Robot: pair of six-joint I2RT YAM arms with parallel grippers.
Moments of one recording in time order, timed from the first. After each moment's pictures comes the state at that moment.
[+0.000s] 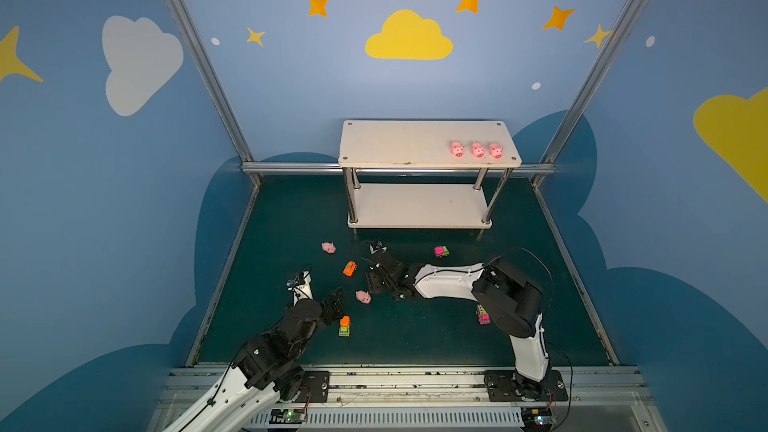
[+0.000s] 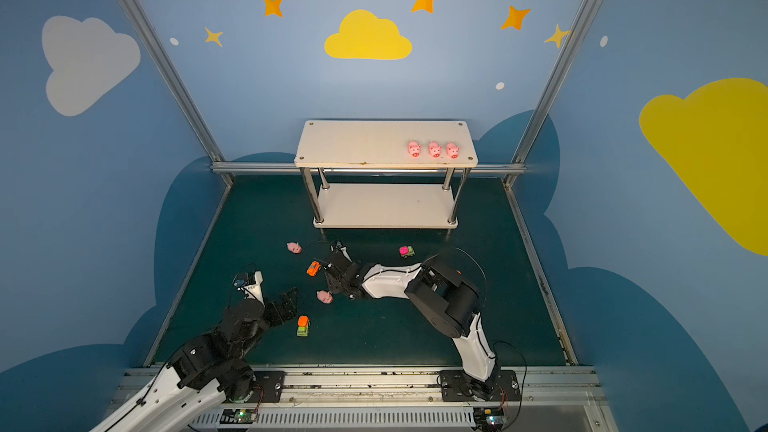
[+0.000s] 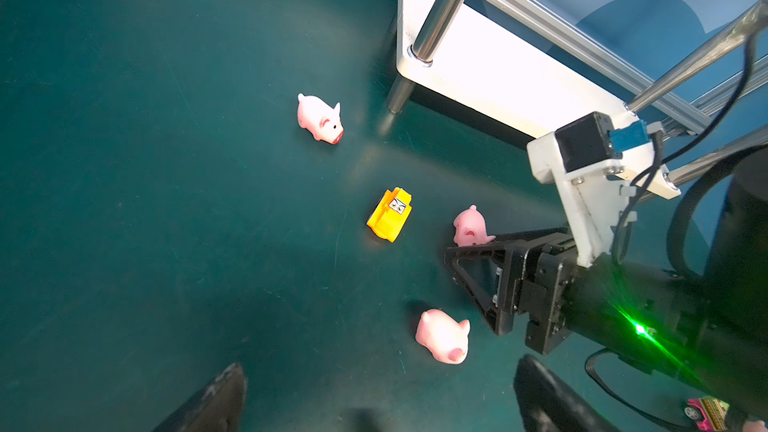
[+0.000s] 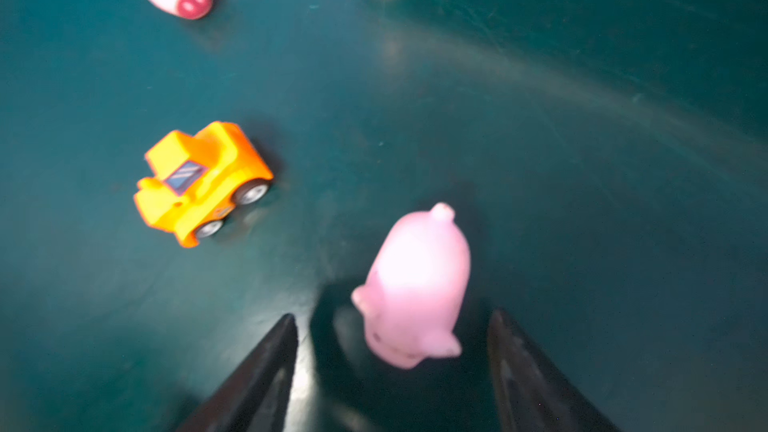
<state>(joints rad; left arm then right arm) -0.72 0.32 0.31 -0.60 -0.43 -0.79 1.05 2.04 1.23 -0.08 0.30 0.51</state>
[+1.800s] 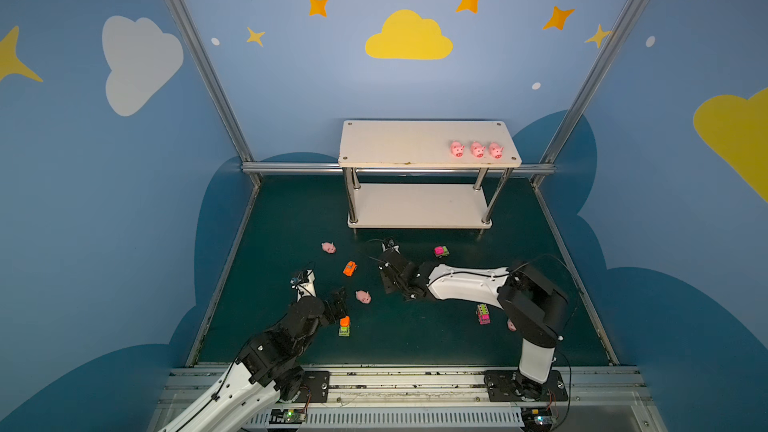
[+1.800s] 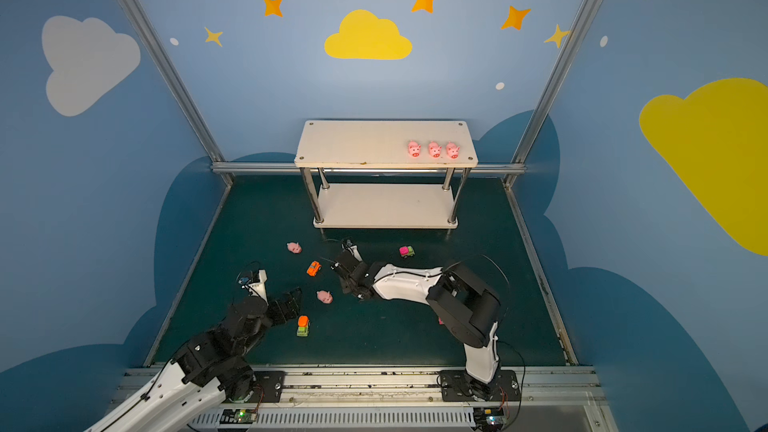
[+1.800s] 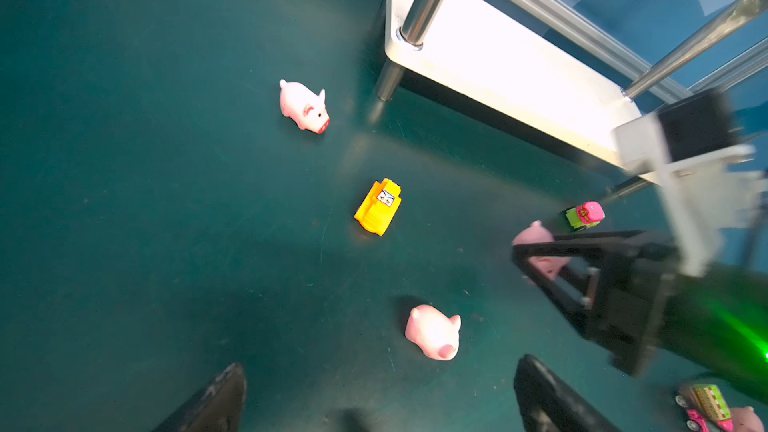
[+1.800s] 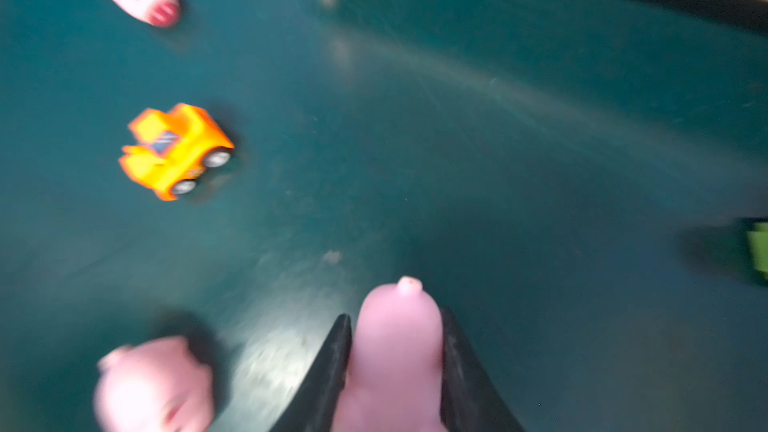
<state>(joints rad) -0.72 0.42 0.31 -0.53 -0.38 -0.78 1.05 1.80 1.12 -0.24 0.35 0.51</state>
